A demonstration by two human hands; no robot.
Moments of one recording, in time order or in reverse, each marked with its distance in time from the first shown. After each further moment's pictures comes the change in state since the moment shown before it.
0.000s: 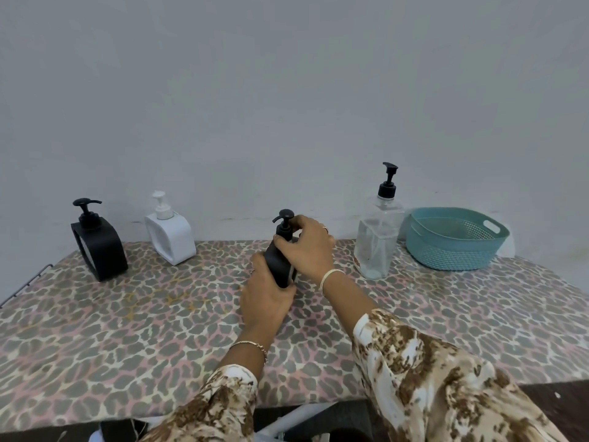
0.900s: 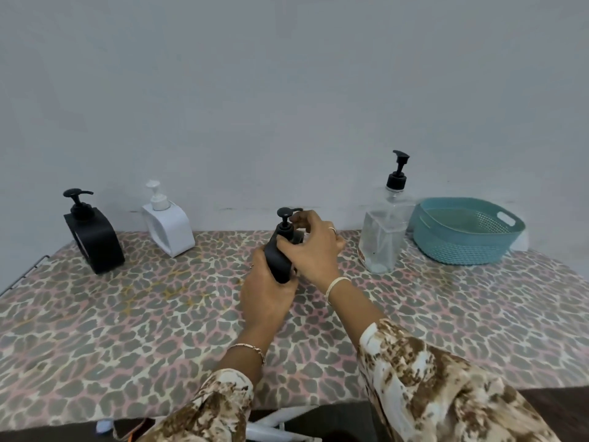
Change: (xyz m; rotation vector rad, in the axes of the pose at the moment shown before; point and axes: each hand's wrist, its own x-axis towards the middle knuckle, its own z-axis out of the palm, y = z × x) left_hand 0.000 -0.003 0.005 -0.129 0.020 -0.007; right_hand -0.007 0.013 0.007 0.108 0.056 0.041
